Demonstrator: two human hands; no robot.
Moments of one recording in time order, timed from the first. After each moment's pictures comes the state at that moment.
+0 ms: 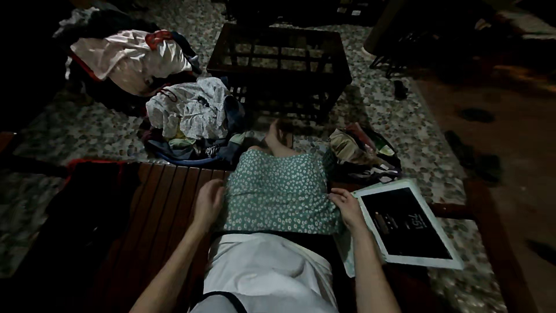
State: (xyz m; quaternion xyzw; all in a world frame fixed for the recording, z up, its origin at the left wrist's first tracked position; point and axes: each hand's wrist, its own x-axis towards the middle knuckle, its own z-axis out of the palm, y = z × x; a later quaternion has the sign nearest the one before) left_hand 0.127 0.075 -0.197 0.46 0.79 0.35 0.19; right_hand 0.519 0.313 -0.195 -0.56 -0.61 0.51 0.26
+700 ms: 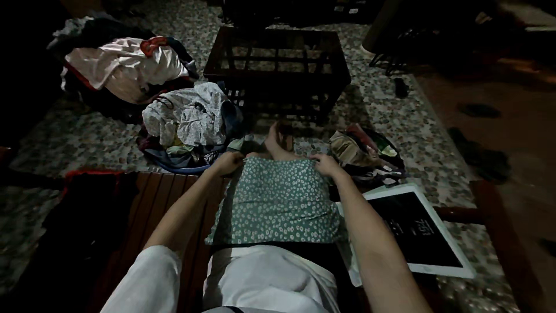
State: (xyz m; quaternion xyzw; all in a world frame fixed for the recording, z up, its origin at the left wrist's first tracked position) left_hand 0.044 0.257 -0.184 0.62 0.72 0.13 0.28; right_hand 0.405 0.453 -0.169 -0.49 -0.81 0.31 -0.08
